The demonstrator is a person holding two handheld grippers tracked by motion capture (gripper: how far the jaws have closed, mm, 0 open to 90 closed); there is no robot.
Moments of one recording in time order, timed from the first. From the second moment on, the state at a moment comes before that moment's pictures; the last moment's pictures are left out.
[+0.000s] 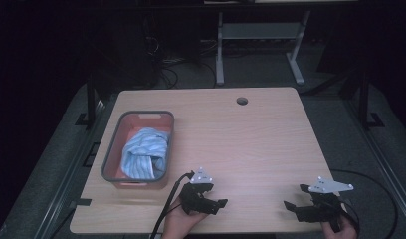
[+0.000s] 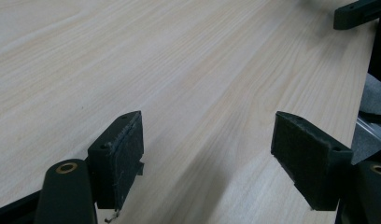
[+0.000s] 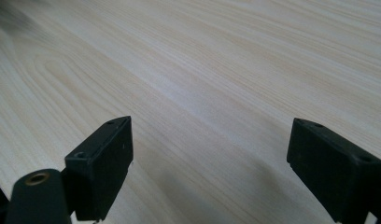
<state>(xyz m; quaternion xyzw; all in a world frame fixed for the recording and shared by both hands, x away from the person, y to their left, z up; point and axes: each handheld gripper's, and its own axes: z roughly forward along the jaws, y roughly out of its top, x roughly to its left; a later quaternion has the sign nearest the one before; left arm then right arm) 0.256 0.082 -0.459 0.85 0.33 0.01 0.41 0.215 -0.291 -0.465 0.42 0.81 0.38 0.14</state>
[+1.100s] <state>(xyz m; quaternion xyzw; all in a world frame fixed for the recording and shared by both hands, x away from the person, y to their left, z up) 0.299 0.071 -0.396 0.86 0.33 0.00 0.39 0.216 -0.290 -0.463 0.42 0.81 0.38 0.14</state>
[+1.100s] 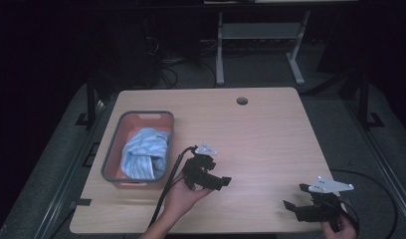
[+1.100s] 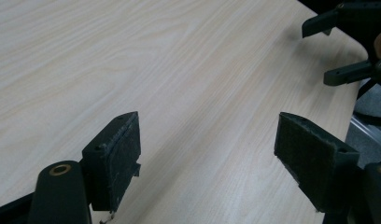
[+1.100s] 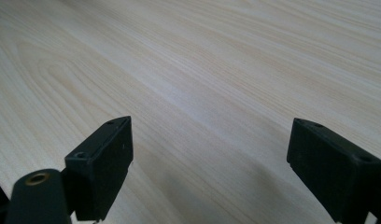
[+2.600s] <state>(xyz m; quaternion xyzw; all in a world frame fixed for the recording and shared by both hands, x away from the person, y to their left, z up) 0.353 0.227 -0.319 0.79 0.48 0.08 0.37 0.216 -0.291 -0.461 0.41 0.81 0.38 0.14</state>
